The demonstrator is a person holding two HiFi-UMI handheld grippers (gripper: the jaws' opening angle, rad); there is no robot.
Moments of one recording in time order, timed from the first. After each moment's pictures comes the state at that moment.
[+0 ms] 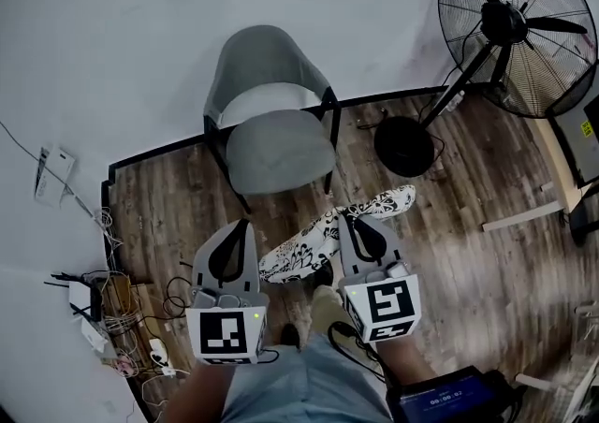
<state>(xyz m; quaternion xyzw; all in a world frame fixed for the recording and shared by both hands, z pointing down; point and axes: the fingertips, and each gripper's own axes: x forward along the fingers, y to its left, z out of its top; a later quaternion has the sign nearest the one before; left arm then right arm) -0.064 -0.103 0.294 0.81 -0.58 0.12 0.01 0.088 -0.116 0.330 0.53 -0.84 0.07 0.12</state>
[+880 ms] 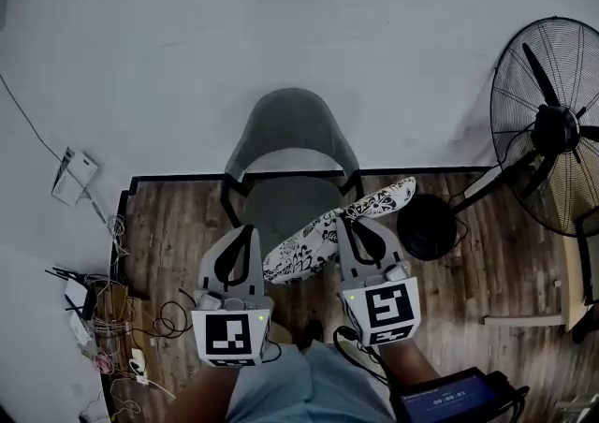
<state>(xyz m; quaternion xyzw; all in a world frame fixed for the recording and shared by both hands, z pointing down) -0.048 -0.294 0.251 0.73 -0.67 0.09 0.00 0.080 -0.344 0.270 0.41 -0.91 0.00 0.09</state>
